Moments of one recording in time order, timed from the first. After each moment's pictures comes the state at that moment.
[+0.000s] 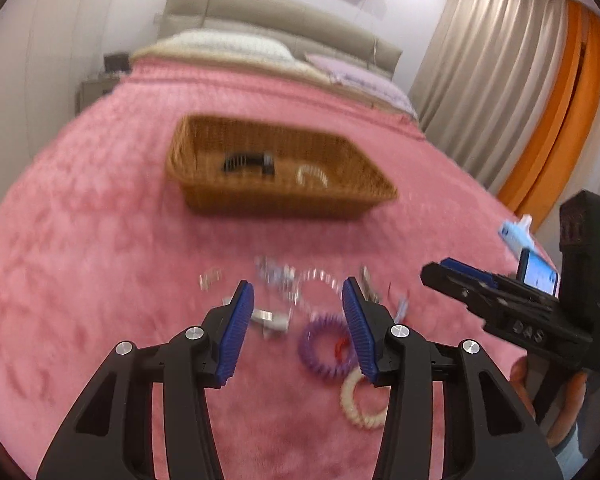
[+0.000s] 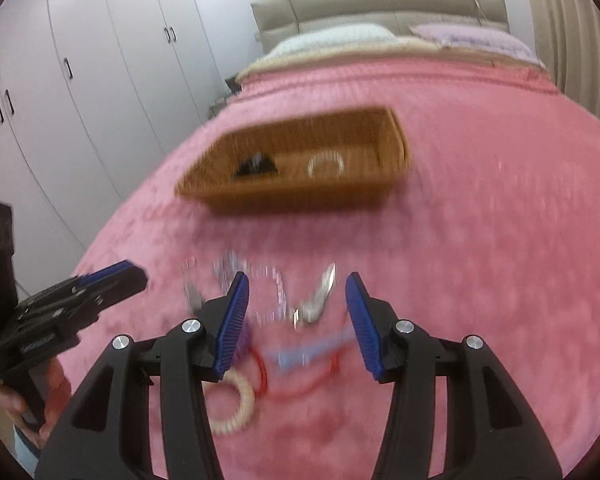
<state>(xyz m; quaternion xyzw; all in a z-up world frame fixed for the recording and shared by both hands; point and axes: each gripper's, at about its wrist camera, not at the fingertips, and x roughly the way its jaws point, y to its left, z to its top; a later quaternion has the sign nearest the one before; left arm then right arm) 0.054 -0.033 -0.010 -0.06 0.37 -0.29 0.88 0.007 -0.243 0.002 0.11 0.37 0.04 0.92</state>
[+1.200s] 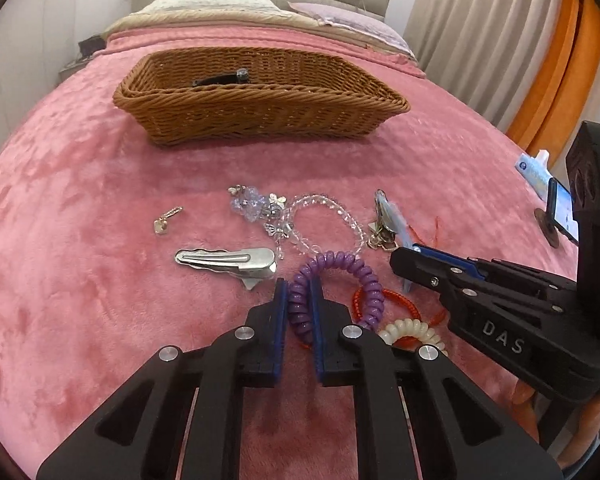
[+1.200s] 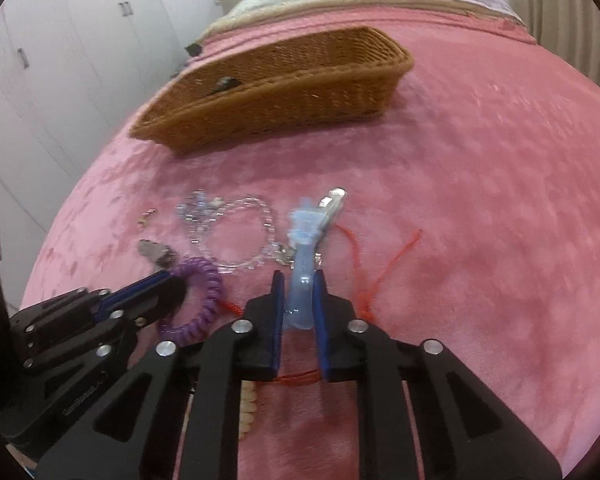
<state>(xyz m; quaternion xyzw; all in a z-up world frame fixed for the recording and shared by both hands) 0.056 -0.073 -0.059 0.02 0.42 -0.30 0.86 0.020 -0.219 -0.051 0.13 0.42 -0.01 0.90</state>
